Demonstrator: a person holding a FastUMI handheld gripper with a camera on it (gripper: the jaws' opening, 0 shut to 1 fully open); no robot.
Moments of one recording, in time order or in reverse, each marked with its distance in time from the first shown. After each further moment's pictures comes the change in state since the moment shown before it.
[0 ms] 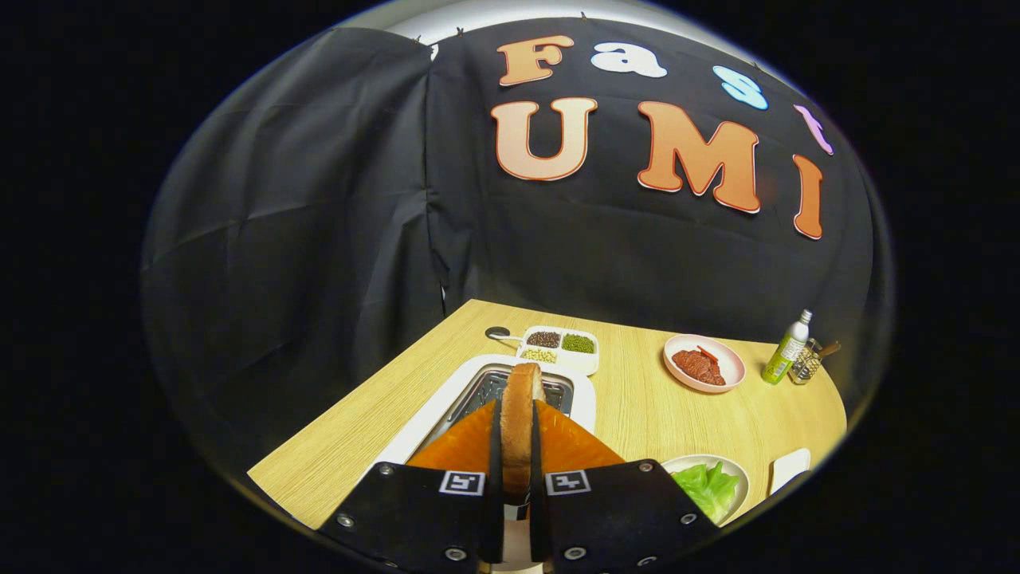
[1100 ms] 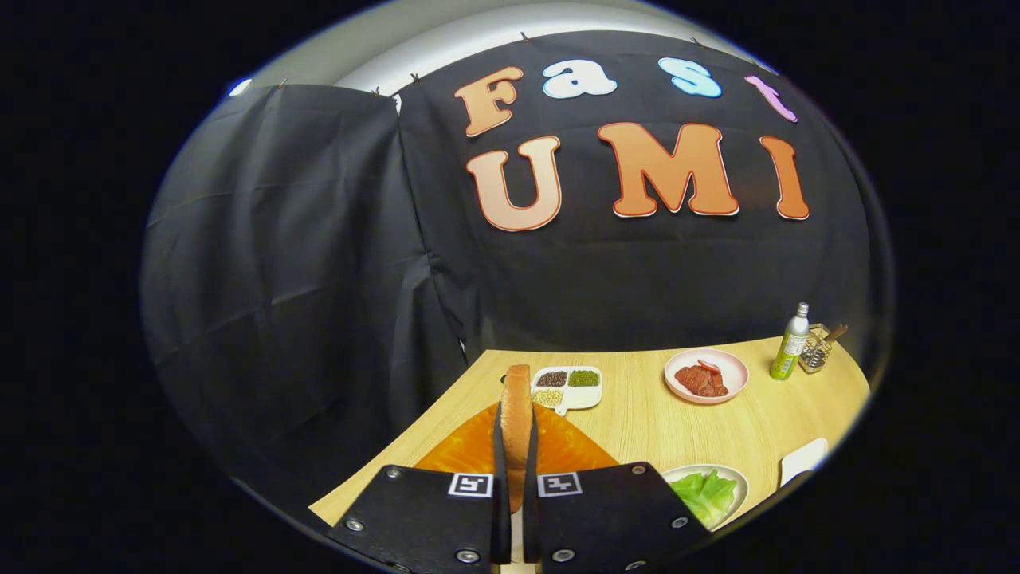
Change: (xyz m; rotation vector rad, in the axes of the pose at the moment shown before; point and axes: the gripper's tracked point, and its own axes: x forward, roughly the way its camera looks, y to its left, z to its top) arm -0.062 -0.042 0.073 0.189 -0.130 0.088
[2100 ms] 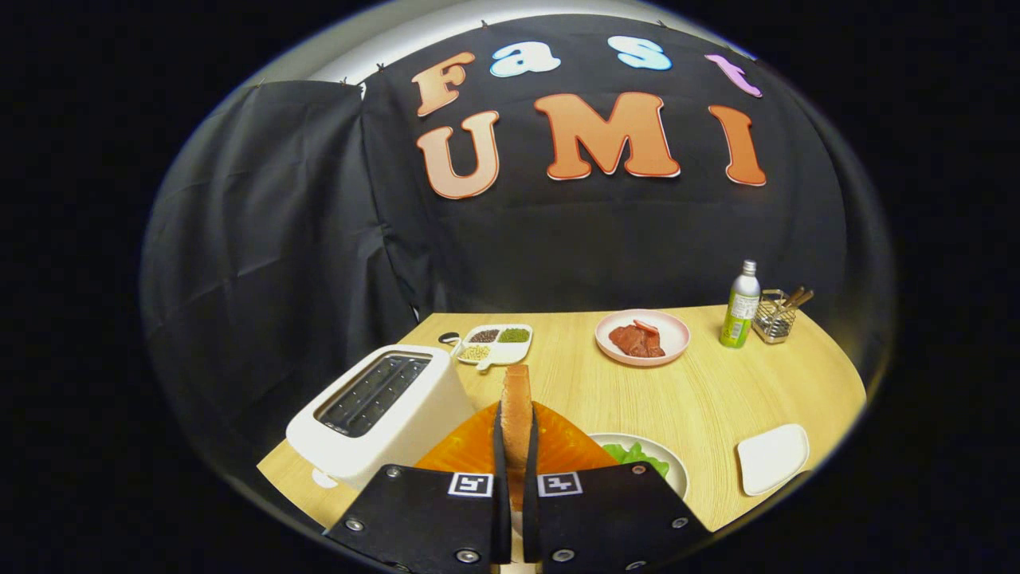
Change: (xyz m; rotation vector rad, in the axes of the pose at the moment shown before) arm -0.025 -0.127 -0.085 0.019 0.112 -0.099
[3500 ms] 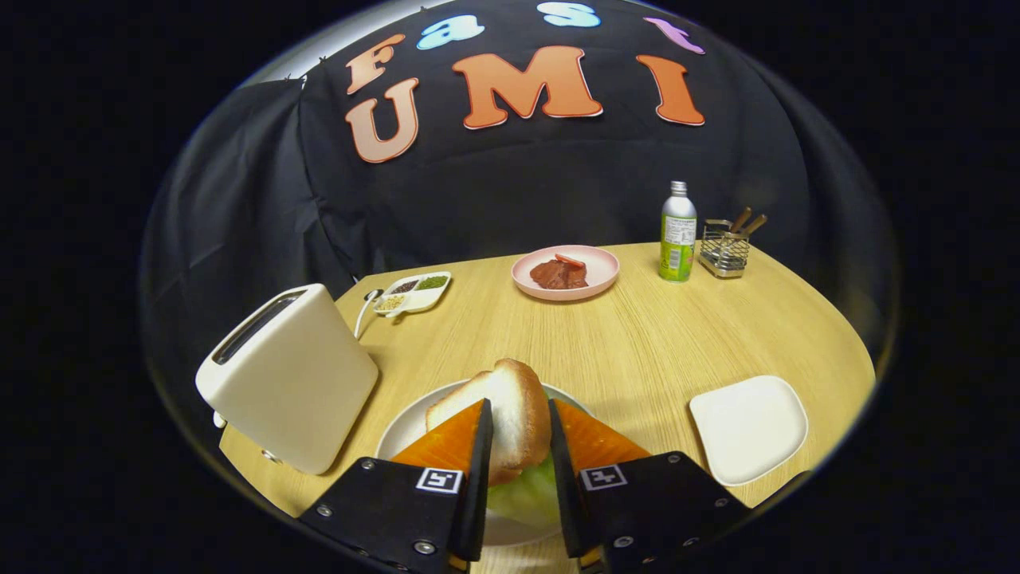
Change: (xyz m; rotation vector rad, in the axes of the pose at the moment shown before) arm 0.012 -0.109 -0.089 0.080 0.130 -0.160
